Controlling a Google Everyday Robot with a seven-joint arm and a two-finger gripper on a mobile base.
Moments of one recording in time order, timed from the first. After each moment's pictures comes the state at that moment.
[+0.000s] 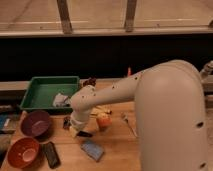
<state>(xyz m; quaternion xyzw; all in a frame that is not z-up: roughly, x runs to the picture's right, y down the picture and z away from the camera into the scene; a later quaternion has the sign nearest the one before) -0.147 0.222 0.758 -0.42 0.00 0.35 0.84</state>
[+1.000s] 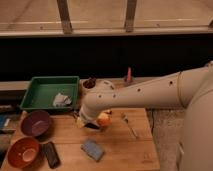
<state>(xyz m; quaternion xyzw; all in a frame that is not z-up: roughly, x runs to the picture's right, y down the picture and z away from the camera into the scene) -0.111 0.169 0.718 -0.34 -0.06 0.41 0.85</state>
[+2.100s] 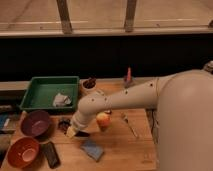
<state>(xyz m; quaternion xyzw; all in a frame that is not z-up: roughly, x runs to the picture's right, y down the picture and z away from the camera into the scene) -0.182 0.225 0.740 -0.44 -0.10 0.35 0.82</state>
